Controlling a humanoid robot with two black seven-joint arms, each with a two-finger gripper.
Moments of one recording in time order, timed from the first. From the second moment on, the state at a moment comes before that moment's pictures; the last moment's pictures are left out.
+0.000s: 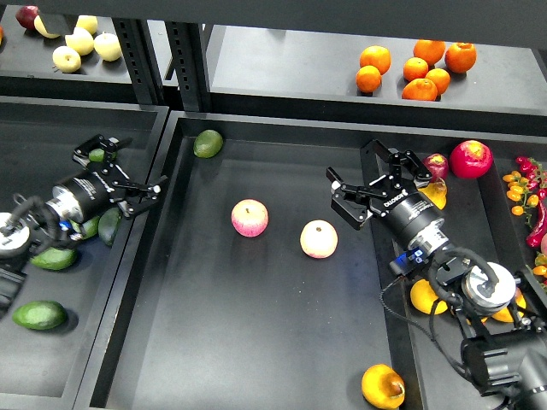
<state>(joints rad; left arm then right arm) -0.56 0.22 -1.14 -0.53 -0.31 -0.49 0.49 0.29 -0.04 1.30 1.16 0.24 0.18 -0.41</state>
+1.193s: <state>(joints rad) -0.23 0.00 -1.35 -0.87 -0.37 -0.49 0.49 0.94 -0.50 0.25 1.24 0.25 0.18 -0.49</state>
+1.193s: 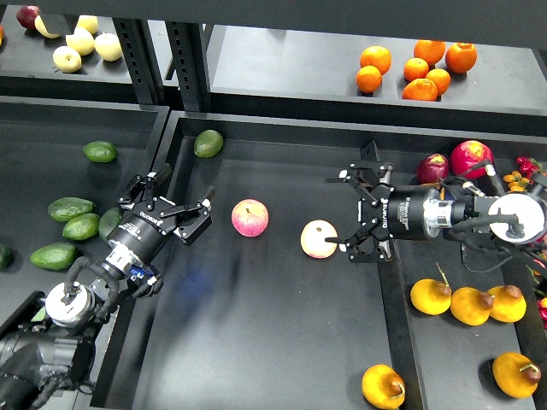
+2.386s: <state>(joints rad) -0.17 0.00 -1.30 -0.90 -0.37 -0.49 0.49 1.13 -0.41 -0.36 1.13 -0.35 0.58 -0.49</state>
